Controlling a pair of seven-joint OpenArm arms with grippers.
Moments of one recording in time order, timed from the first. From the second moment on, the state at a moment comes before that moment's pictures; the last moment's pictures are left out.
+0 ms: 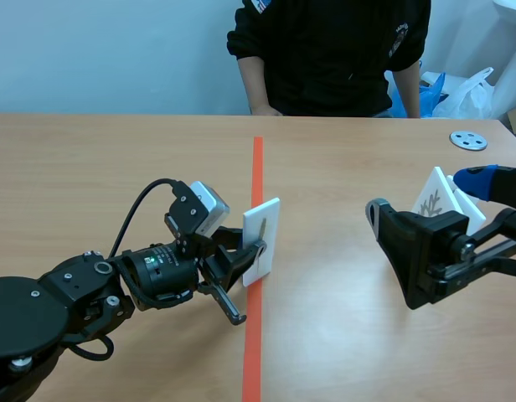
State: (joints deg) left arm -9.6 -14.6 32.2 55.8 1.6 -27.8 -26.3; right arm -37.3 17.1 13.8 119.6 20.3 29.6 -7.8
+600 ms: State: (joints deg) left arm -9.2 -20.2 27.3 68.9 -12.6 -27.4 -15.4; right arm -37.3 17.1 13.8 119.6 20.3 29.6 -7.4
